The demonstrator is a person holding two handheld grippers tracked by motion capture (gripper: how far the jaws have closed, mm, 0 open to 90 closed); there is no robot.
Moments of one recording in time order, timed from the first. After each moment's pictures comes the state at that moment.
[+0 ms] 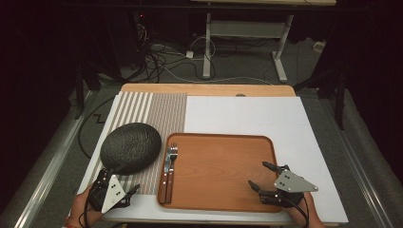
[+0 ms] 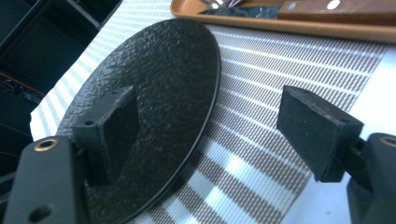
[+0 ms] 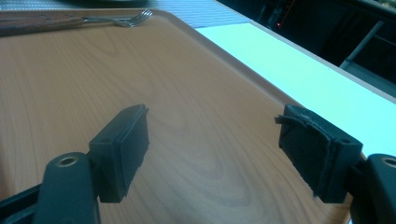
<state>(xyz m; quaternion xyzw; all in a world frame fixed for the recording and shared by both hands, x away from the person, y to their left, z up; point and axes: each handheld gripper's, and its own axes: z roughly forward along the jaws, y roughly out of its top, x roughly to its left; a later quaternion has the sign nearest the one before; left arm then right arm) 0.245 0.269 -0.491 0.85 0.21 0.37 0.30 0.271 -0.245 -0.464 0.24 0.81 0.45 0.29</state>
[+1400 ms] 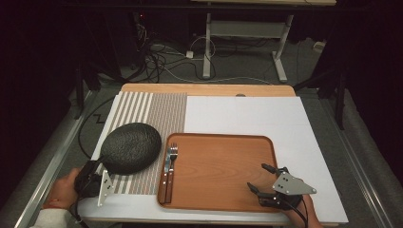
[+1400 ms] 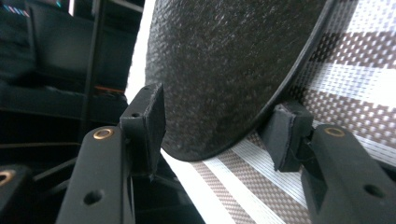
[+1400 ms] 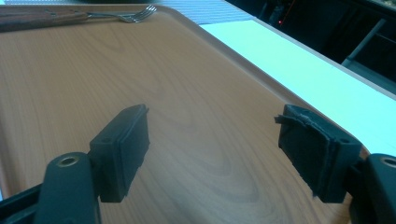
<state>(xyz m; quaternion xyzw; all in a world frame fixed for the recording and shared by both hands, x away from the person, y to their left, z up) 0.280 0.319 -0.520 0.84 0.07 0.53 0.09 0.266 -0.241 -0.466 0.24 0.81 0.45 0.29</state>
